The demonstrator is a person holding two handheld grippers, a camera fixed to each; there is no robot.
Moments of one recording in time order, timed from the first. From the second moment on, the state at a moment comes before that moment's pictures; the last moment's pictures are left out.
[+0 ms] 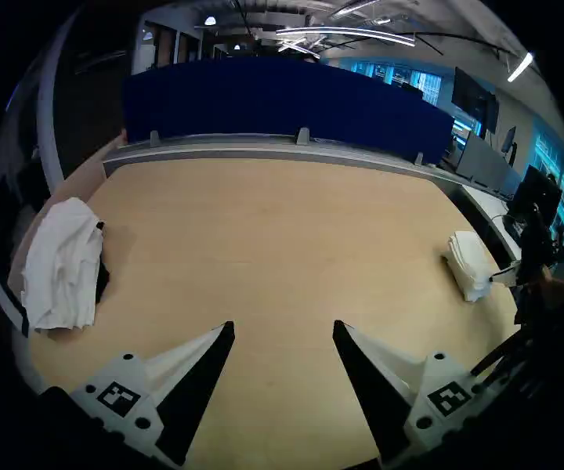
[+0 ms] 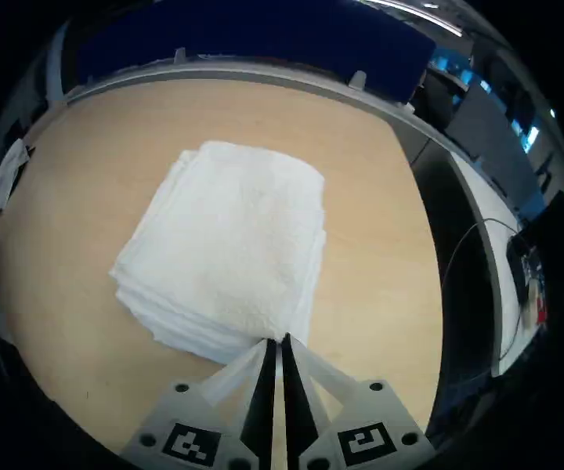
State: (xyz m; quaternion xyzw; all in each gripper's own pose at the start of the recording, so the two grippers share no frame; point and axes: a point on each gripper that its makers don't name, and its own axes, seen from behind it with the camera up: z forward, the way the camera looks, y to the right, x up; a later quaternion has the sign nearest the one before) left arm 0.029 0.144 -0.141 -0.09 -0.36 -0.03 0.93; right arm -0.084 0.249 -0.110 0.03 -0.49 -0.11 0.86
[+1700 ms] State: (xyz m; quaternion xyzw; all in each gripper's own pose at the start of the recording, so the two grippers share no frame) left arm 0.048 0.127 -0.124 -0.11 -0.32 -0.04 0.94; right arm 0.037 0.207 -0.073 -0.06 -0.28 -0.07 0.96
